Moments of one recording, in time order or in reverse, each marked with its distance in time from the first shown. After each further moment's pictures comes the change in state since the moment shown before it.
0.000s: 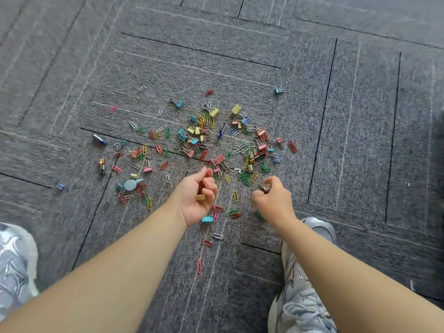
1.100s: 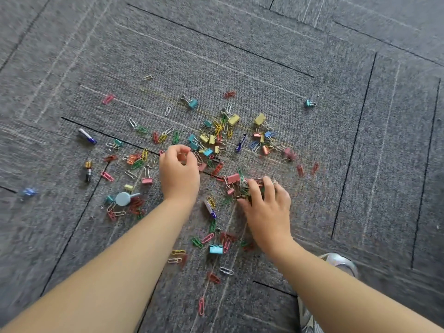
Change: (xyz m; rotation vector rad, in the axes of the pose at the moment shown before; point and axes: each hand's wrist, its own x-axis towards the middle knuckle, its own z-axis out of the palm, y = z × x) left_hand 0.076 0.065 -0.014 0.949 0.655 0.908; right_hand 0.049 -0.004 0.060 -0.866 0.287 -0.593
